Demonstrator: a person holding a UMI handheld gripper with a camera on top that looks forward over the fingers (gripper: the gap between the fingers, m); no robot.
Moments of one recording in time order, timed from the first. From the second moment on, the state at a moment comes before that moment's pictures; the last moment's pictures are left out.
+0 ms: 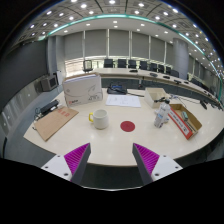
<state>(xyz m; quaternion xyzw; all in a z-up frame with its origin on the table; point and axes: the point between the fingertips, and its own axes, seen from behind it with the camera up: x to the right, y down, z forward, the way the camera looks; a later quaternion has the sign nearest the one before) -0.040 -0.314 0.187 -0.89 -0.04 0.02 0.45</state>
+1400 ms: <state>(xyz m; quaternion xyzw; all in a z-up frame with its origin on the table) 0.249 0.028 0.044 -0.82 -0.04 0.03 0.56</state>
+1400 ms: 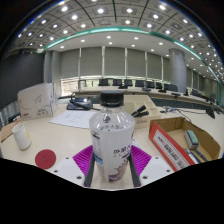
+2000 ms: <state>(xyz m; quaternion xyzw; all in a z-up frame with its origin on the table) 0.228 0.028 0.096 -0.81 -0.09 -0.08 0.57</state>
